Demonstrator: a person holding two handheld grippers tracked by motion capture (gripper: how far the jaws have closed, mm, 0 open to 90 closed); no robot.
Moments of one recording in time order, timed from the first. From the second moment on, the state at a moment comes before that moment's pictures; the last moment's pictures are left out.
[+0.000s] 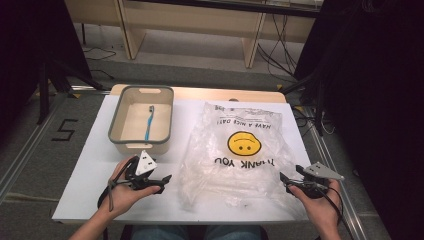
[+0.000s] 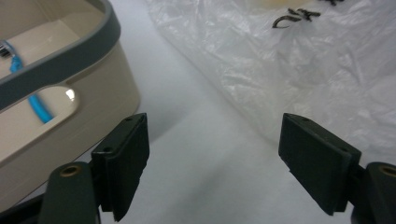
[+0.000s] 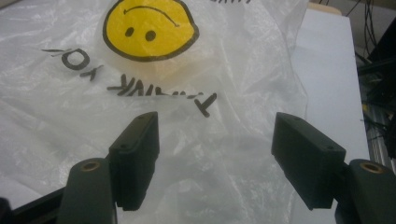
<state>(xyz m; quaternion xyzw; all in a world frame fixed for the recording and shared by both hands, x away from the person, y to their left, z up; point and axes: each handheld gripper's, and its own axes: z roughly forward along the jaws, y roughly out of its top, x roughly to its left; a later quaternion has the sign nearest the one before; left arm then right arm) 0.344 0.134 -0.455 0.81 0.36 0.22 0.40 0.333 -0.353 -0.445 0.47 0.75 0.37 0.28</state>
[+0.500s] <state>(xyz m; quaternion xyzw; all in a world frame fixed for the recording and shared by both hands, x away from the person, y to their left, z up) 0.335 0.076 -0.449 0.86 0.31 0.14 0.39 0.335 -0.345 -0.446 0.47 0.80 0.31 0.20</state>
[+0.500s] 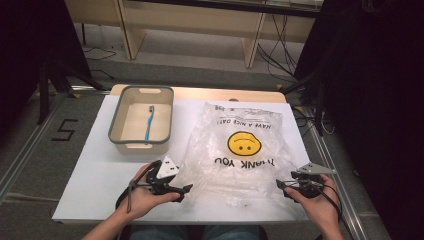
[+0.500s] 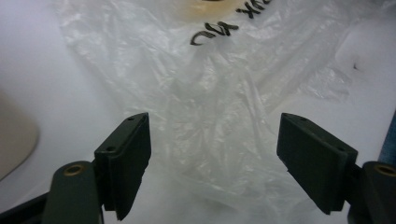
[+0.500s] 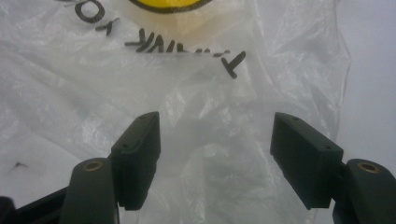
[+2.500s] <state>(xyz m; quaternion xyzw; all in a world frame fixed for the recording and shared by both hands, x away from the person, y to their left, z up) 0.424 0.080 -0.466 0.82 0.39 0.27 0.32 0.328 -0.290 -0.455 0.46 0.83 0.30 0.05</state>
